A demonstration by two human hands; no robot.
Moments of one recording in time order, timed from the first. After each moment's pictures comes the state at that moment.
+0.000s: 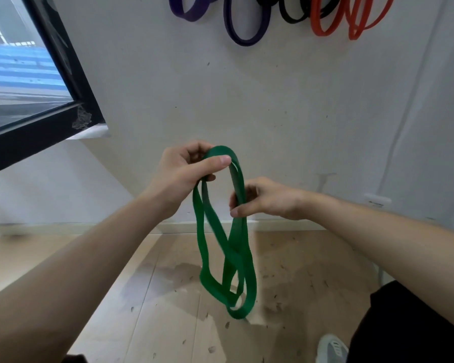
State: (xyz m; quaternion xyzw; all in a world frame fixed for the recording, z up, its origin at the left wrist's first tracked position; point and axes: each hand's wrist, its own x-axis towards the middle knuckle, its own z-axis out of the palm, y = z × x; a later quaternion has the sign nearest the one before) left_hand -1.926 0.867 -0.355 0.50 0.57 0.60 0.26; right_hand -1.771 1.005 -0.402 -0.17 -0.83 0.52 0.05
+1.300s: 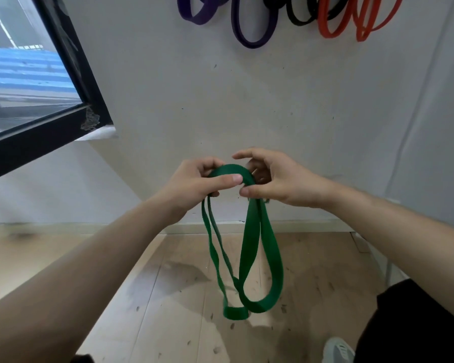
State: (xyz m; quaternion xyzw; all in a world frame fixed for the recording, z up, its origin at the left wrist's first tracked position) left_hand -1.932 0.864 -0.365 0.51 0.62 0.51 0.32; right_hand -1.761 0.996 -0.364 -0.13 -0.87 0.45 0.18
